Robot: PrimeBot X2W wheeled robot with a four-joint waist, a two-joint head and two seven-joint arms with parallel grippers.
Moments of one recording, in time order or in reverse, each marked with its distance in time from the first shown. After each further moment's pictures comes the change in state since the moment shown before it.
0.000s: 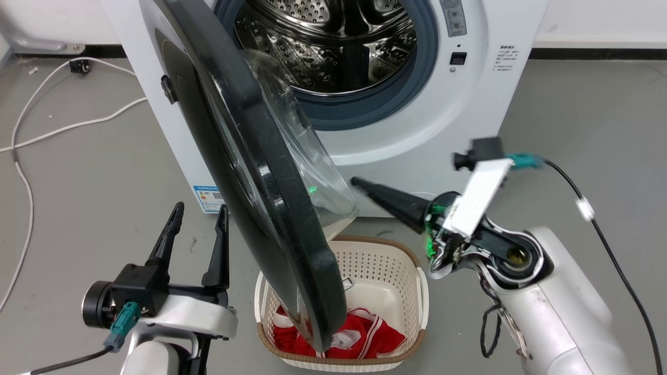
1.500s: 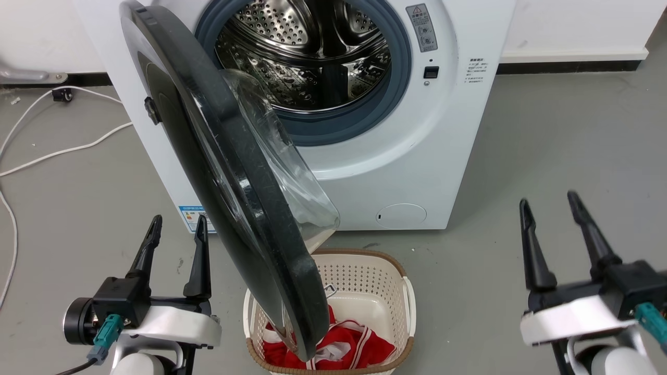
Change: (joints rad) left arm 0.042 -0.006 0.067 -0.012 0.012 0.000 0.000; right arm 0.510 -0.002 -0.370 -0.484 -1.611 0.000 -0.816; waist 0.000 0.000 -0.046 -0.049
